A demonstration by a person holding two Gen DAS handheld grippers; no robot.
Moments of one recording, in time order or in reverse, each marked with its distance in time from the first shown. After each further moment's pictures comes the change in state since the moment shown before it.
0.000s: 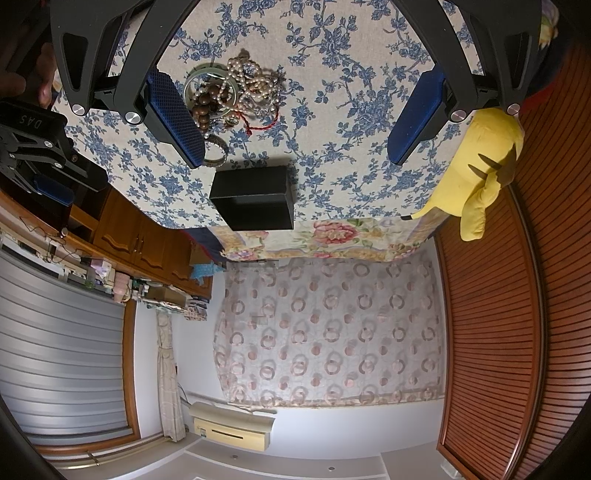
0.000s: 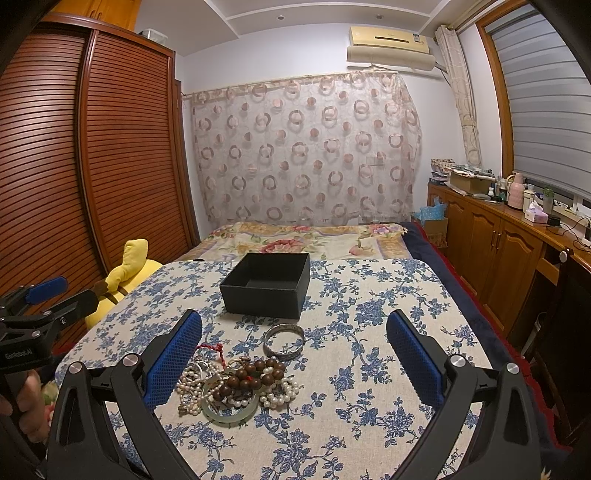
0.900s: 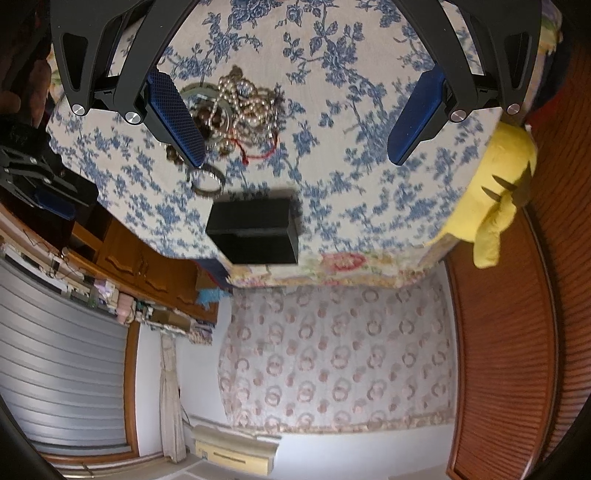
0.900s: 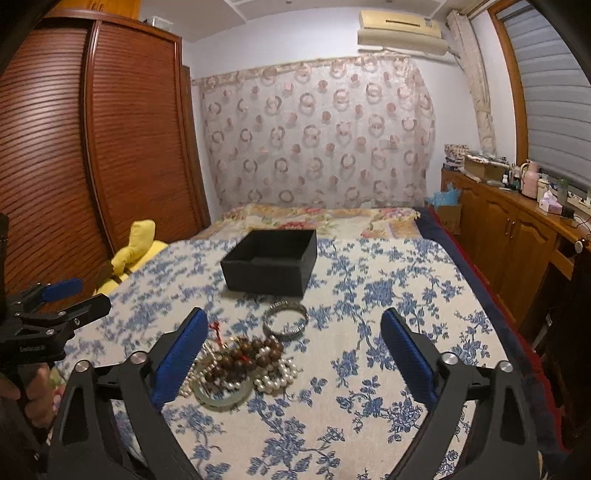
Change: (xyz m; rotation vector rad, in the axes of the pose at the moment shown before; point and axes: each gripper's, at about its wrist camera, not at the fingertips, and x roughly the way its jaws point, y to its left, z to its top) left arm 0.036 0.007 -0.023 -0.003 0.120 -0.048; right arm 0.022 -0.014 -0.019 -0.008 0.074 0.056
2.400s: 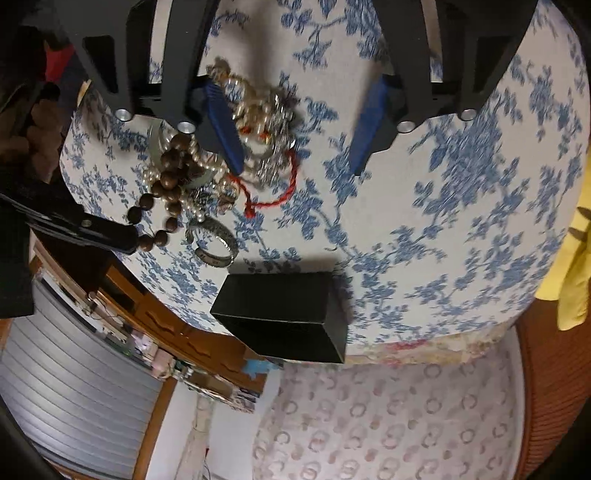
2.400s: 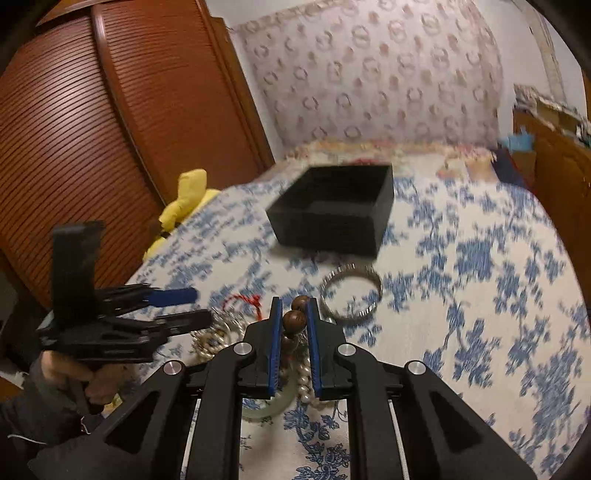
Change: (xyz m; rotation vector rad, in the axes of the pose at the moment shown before) left arm 0.118 0.017 -0.013 -0.008 0.303 -0.273; right arm 0.087 0.003 0.009 0.014 0.256 0.307
